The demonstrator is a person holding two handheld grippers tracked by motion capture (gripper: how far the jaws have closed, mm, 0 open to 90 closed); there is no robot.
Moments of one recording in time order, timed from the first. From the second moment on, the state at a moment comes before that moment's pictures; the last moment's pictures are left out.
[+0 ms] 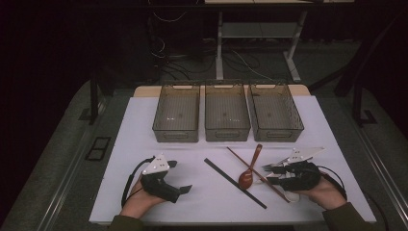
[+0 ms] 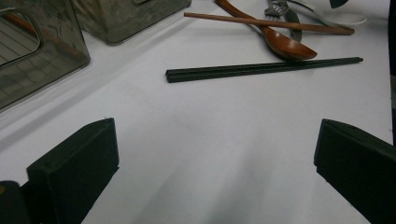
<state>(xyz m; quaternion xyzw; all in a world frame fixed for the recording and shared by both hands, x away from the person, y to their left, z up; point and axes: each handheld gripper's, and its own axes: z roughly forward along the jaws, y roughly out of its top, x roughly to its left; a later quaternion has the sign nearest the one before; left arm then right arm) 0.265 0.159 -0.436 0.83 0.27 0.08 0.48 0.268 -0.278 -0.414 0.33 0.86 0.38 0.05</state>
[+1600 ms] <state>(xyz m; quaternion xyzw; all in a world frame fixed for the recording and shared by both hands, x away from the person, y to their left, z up) 0.265 0.157 -0.437 0.84 0.27 0.08 0.47 0.268 -0.260 -0.439 0.32 0.89 0.31 0.05</state>
